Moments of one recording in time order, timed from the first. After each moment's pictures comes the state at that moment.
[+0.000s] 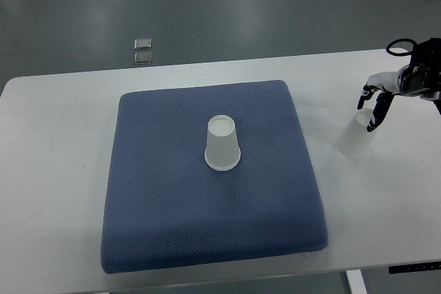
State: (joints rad) left arm 0.00 0.00 -0.15 -0.28 0.08 0.02 0.05; right arm 1.78 -0.13 -1.60 1.20 0.31 -0.03 0.16
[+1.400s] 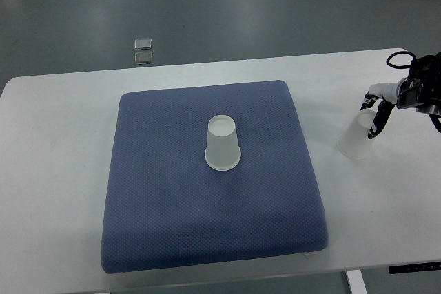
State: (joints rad) left arm 0.00 0.00 -0.15 -0.29 0.08 0.02 0.05; right arm 1.69 -0.13 -1.60 1.14 0.31 -0.07 0.16
